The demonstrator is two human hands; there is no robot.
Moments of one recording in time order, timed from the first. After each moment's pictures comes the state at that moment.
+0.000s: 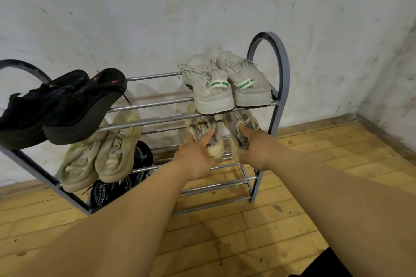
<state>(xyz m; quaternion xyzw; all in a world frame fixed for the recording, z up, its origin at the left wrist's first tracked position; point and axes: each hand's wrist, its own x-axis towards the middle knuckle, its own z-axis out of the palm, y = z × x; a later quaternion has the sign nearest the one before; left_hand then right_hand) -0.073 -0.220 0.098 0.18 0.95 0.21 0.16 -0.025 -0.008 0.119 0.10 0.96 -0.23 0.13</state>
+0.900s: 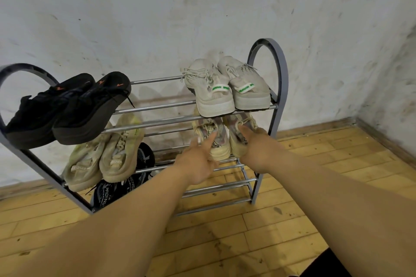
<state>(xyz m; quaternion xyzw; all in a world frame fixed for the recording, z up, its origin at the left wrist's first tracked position) -0.060 -0.224 0.102 0.22 0.95 0.17 0.15 -0.007 -0.022 0.137 0.09 0.97 -0.19 0.09</state>
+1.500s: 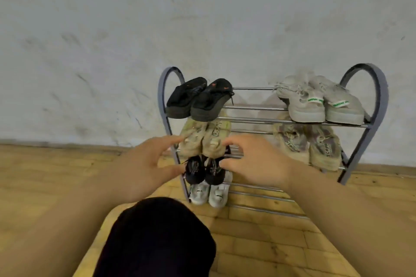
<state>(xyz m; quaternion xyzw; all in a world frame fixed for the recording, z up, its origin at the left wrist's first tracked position) 0.153 -0.480 0.276 0.05 0.97 0.23 0.02 0.085 -0.222 0.250 -0.22 0.93 -0.27 0.07</state>
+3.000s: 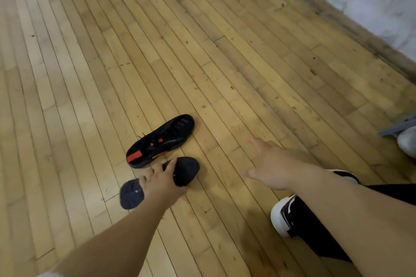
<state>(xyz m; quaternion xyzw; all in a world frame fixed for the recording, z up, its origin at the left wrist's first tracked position) 0.549 -0.769 -0.164 -0.56 0.78 0.17 0.22 0.273 -0.643 -0.029 -0.41 0.80 0.01 0.44</state>
